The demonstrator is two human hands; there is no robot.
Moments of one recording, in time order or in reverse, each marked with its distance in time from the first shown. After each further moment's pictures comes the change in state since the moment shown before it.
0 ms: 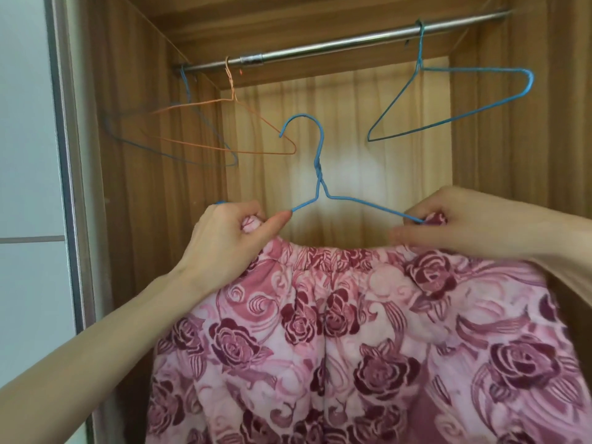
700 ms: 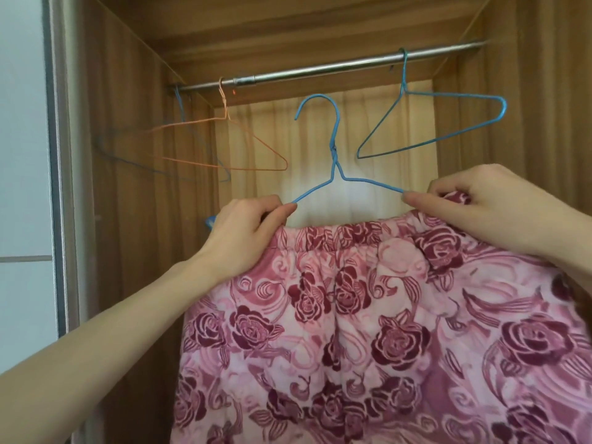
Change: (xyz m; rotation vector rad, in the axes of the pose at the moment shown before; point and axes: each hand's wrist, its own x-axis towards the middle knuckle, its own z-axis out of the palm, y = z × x) left_hand 0.043 0.004 0.019 0.075 -0.069 0.207; right_hand -0.015 0.001 -0.034 -0.128 0.388 -0.053
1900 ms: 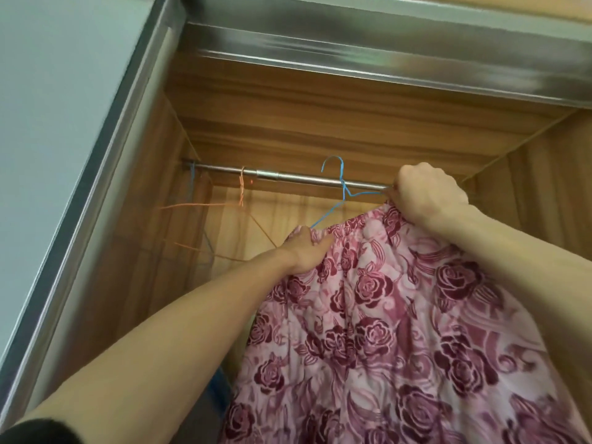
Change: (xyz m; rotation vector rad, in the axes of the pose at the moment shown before) left_hand 0.207 -0.090 0.044 -0.260 -0.272 -0.415; right_hand 0.258 -0.055 -0.003 -0.803 0.336 0.214
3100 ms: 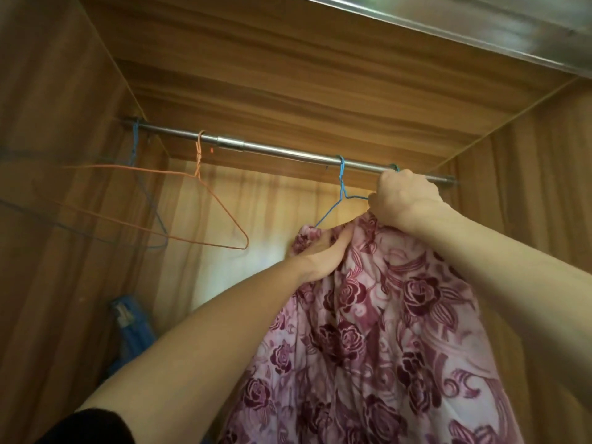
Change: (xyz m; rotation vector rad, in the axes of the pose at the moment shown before) left_hand 0.054 0.021 0.106 -0.213 -0.167 0.156; right_hand -0.012 -0.002 0.042 -0.068 -0.223 0.187
